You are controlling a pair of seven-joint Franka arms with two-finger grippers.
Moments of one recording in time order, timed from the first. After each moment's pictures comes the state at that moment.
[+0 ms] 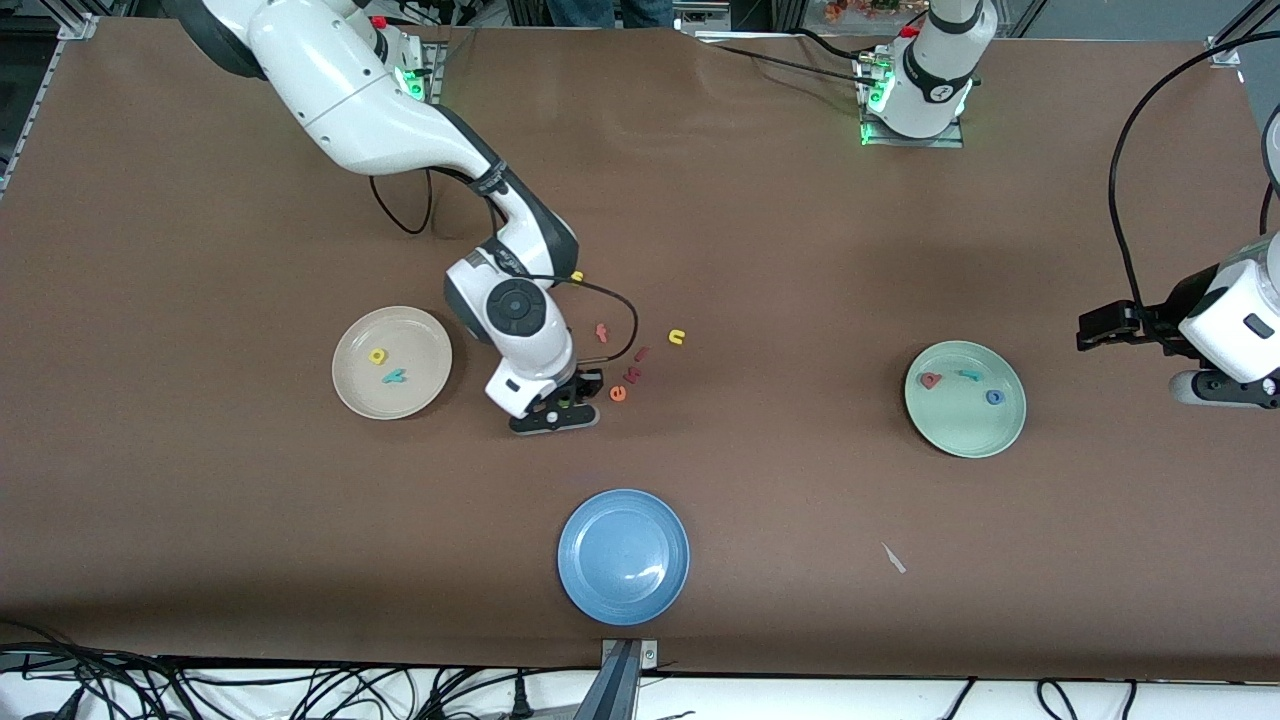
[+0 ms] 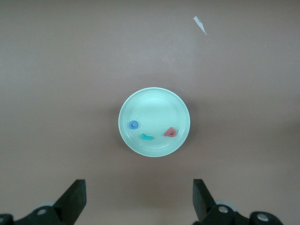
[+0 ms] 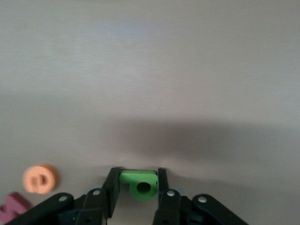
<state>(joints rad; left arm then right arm) -0.02 0.31 0.04 -1.34 0.01 1.55 0.07 0.36 0.82 0.25 -1.52 -0.28 2.36 0.57</state>
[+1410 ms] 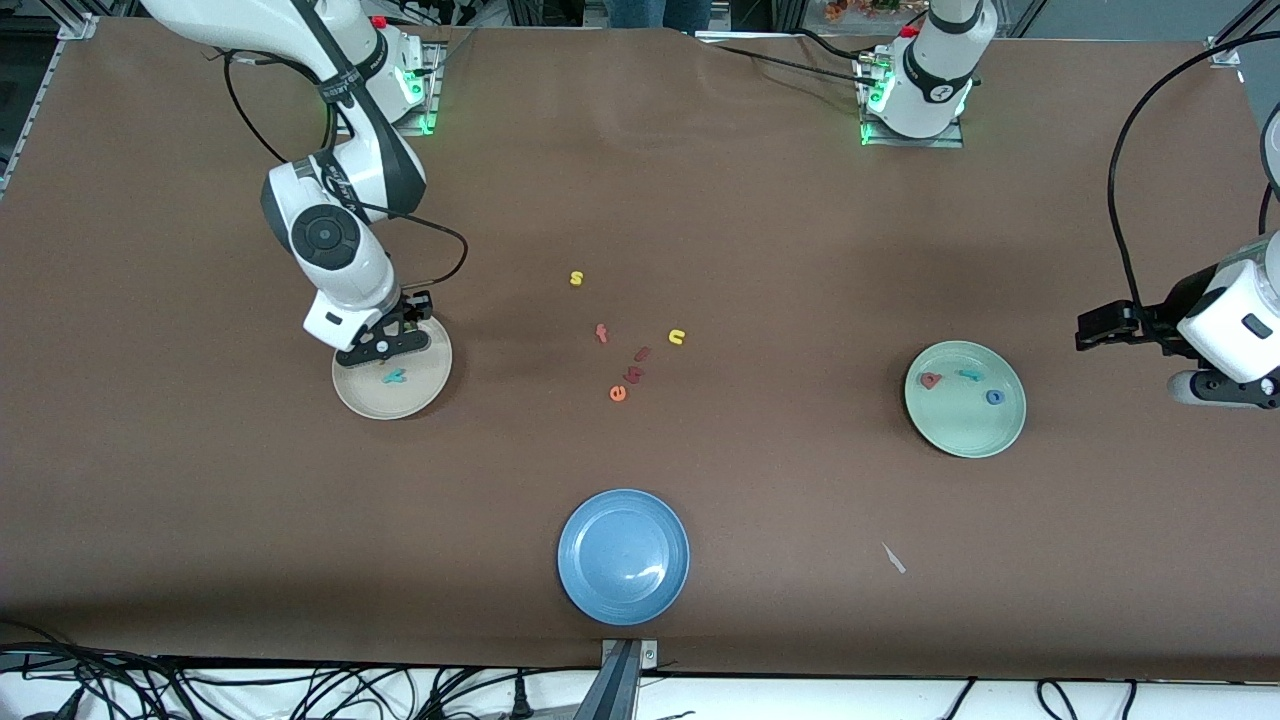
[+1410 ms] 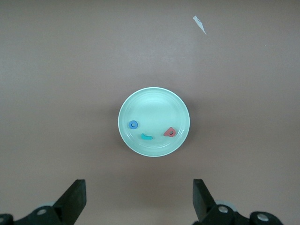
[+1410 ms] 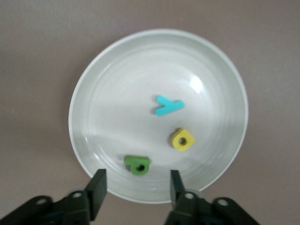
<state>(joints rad) -0.02 0.31 0.04 -1.34 0.01 1.55 0.07 0.13 0.29 0.17 -2.16 -0.28 2.34 0.19</state>
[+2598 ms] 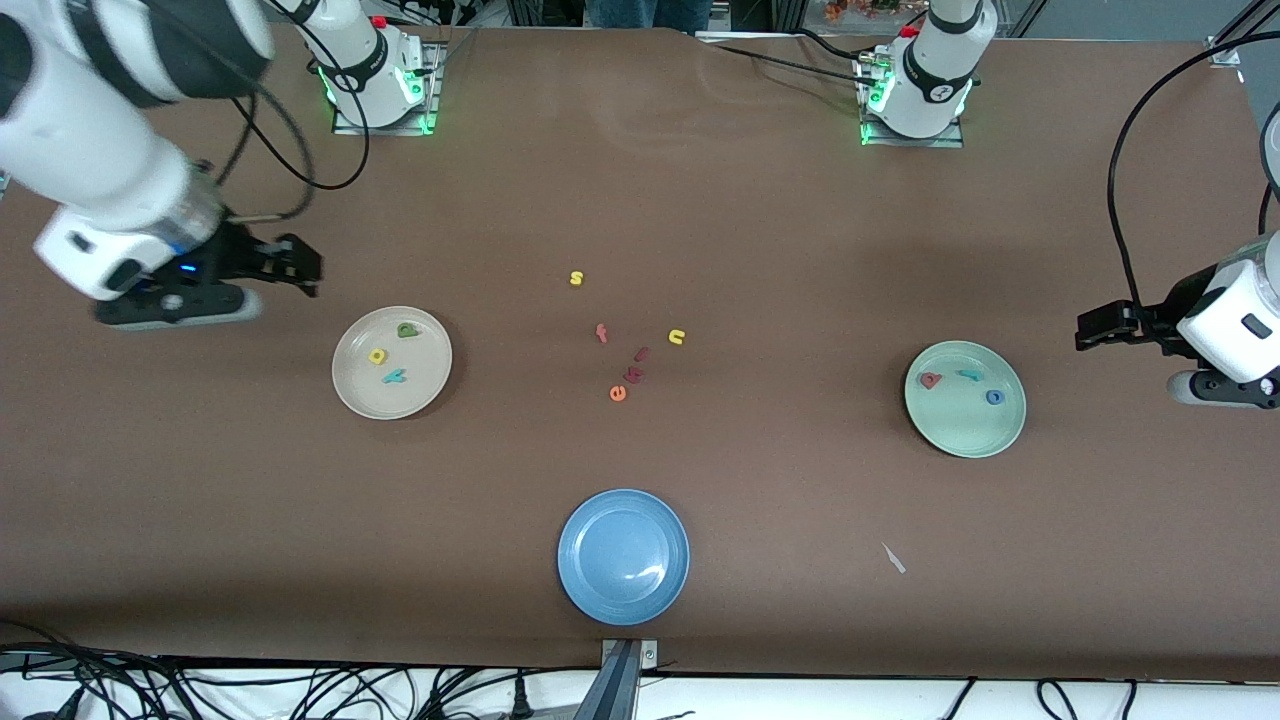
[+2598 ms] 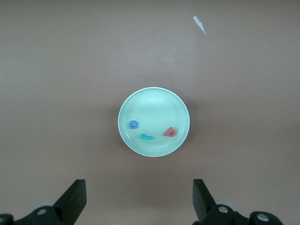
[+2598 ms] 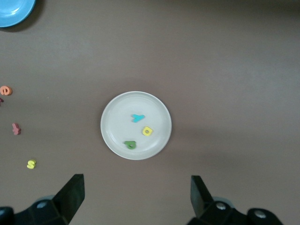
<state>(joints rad) -0.02 0.31 0.04 -1.34 0.01 1.55 0.07 0.13 0.11 0.04 -1.57 -0.05 1.66 0.04</state>
